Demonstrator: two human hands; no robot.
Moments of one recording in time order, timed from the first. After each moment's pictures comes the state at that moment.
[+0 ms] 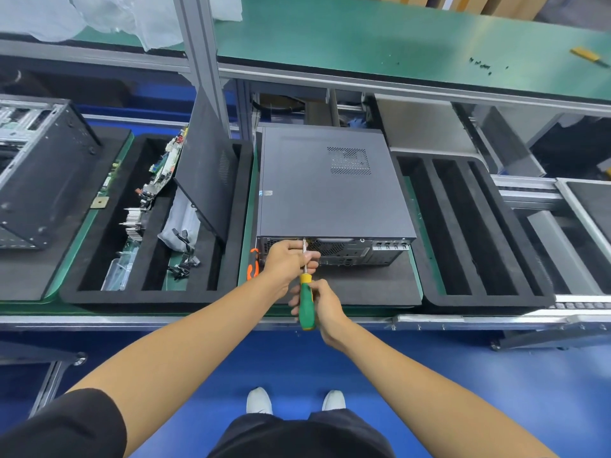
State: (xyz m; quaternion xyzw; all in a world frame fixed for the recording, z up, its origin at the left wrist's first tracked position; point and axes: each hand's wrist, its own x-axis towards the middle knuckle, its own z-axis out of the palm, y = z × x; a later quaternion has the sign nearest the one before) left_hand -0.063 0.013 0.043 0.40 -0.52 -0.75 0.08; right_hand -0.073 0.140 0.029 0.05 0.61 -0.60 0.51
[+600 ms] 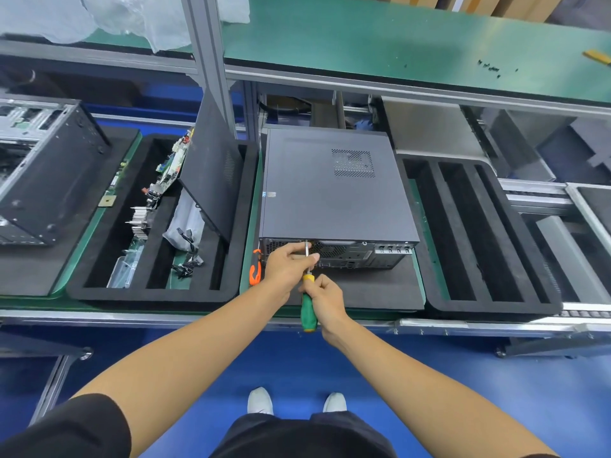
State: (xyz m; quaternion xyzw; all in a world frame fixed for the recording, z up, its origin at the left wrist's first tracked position) left_hand -0.057 0.019 0.036 0.43 -0.55 -0.71 0.12; right_hand -0.079 0.135 0.024 -0.01 0.71 -0.59 0.39
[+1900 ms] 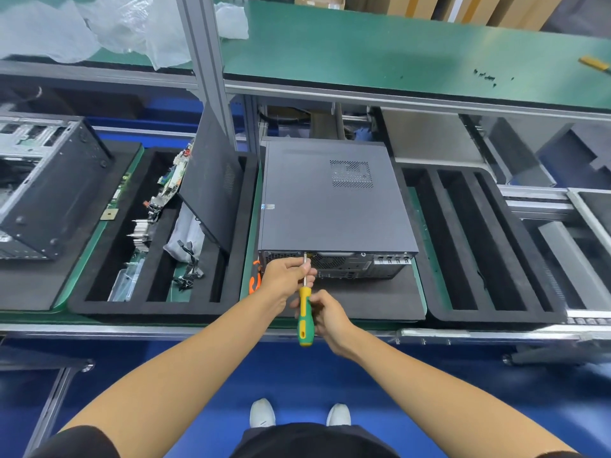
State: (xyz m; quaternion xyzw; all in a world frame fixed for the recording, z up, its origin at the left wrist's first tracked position) left_hand -0.060 0.017 0.049 0.43 -0.50 -0.75 0.09; right_hand -0.094 0.147 0.028 -0.03 0.63 -0.56 0.54
